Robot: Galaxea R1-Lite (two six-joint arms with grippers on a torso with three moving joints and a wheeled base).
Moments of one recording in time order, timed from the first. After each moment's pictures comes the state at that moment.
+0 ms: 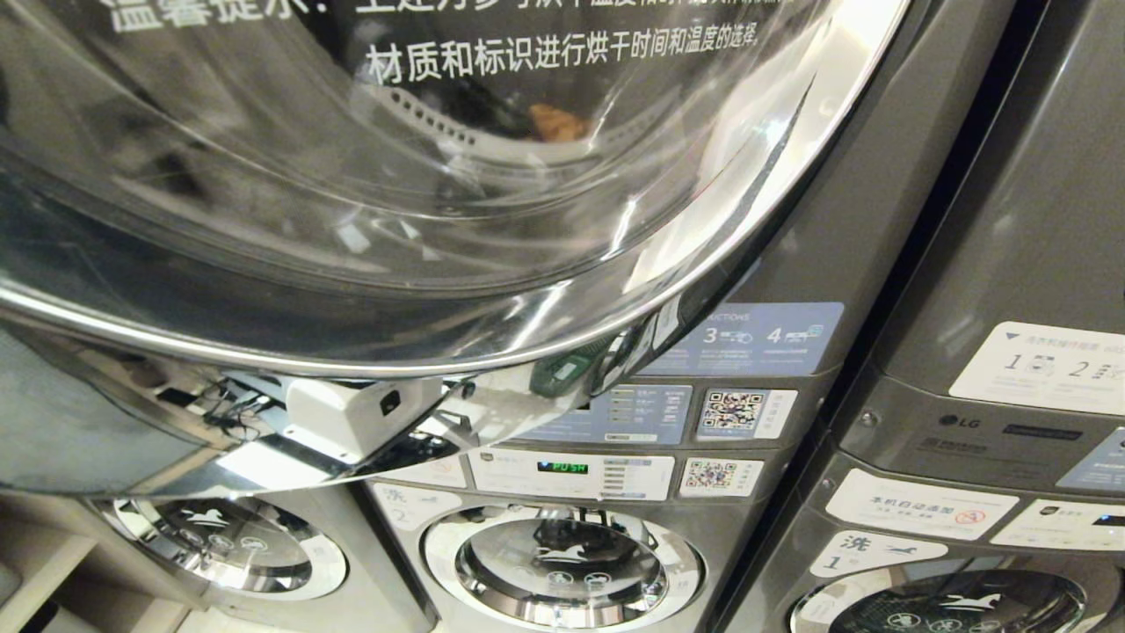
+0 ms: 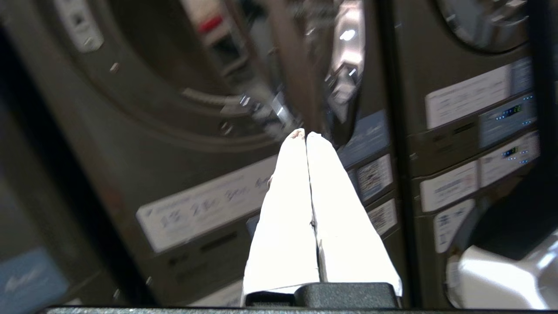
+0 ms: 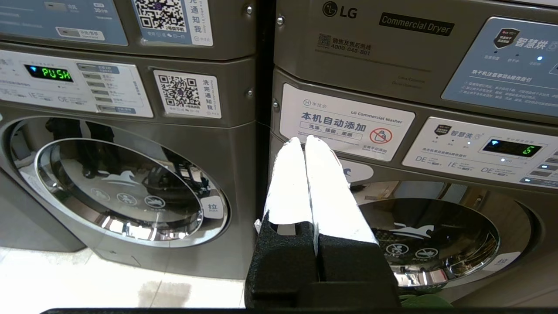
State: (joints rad) left arm -0.01 0.12 -0.68 0.02 -0.58 0.08; right arm 0.00 0.00 0.00 0.01 0.02 -0.06
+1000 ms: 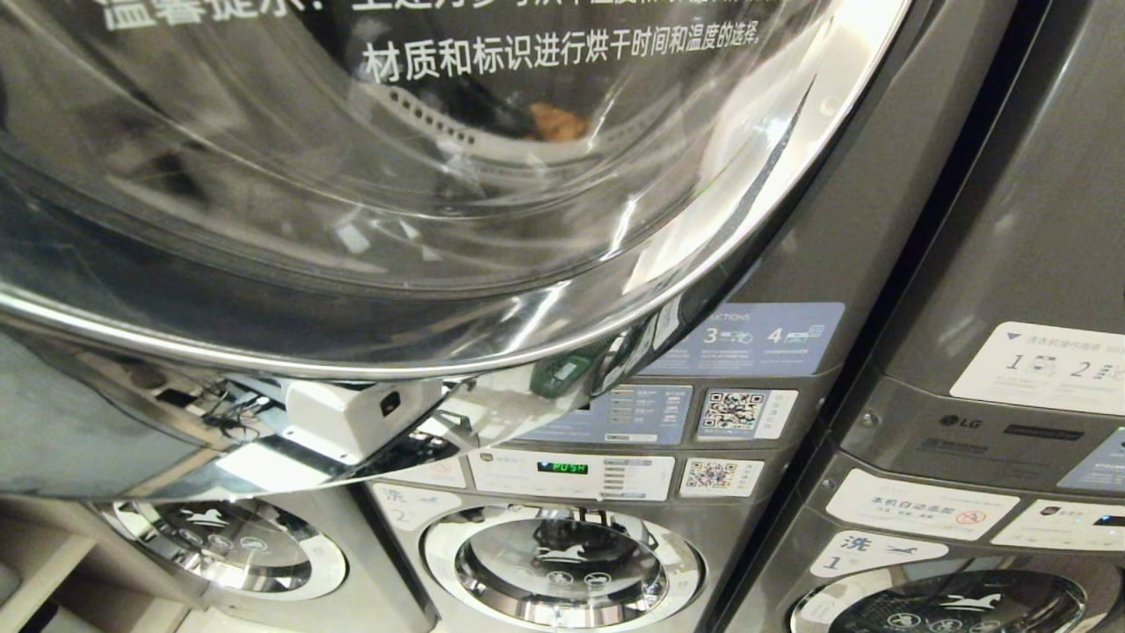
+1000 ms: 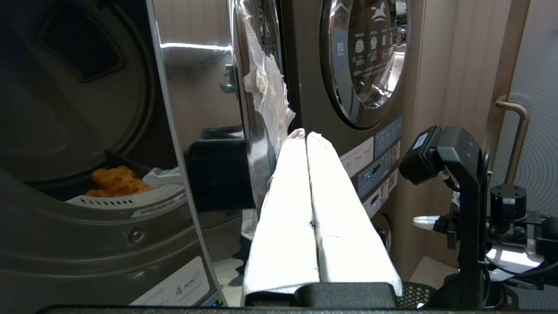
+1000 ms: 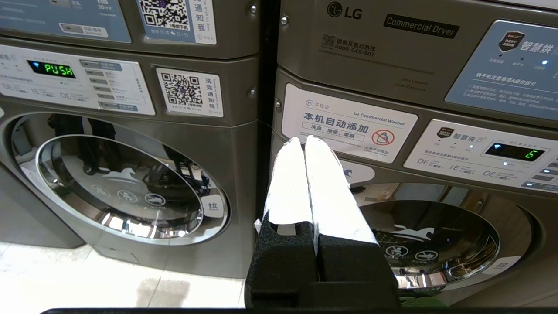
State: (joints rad) left arm -0.18 0.79 -1.30 0.02 -0.78 -0.09; right arm 0.00 0.00 0.00 0.01 0.02 -0.08
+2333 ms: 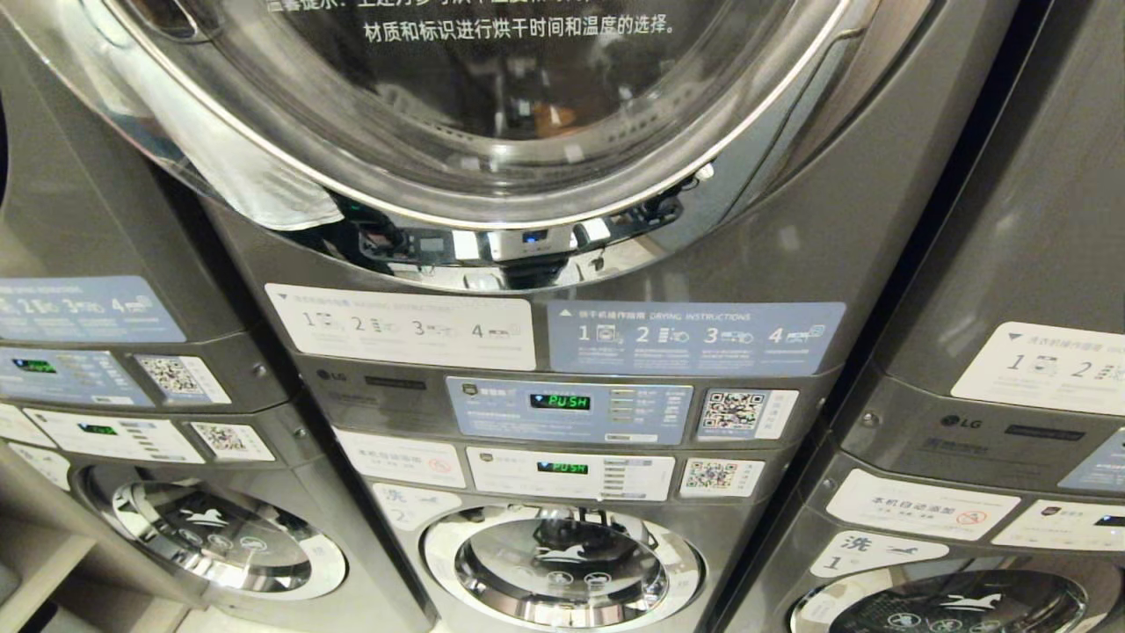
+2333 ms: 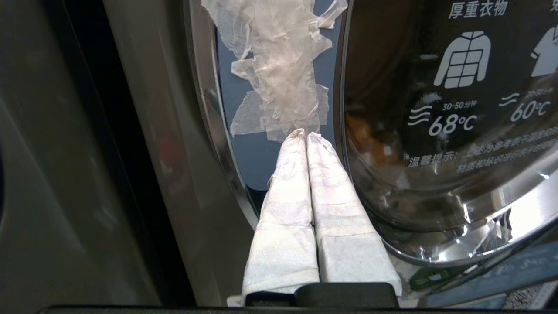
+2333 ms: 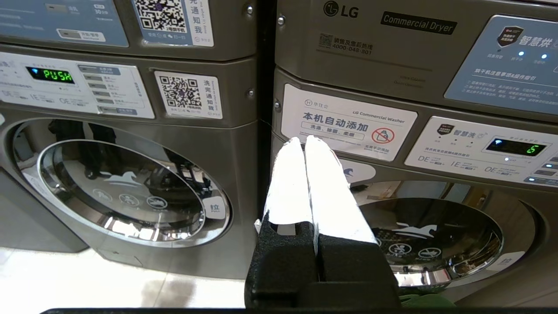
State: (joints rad) left arm -0.06 1.16 -1.32 -0.20 -0.22 0.07; right arm 0.00 0.00 0.00 0.01 0.02 -0.05
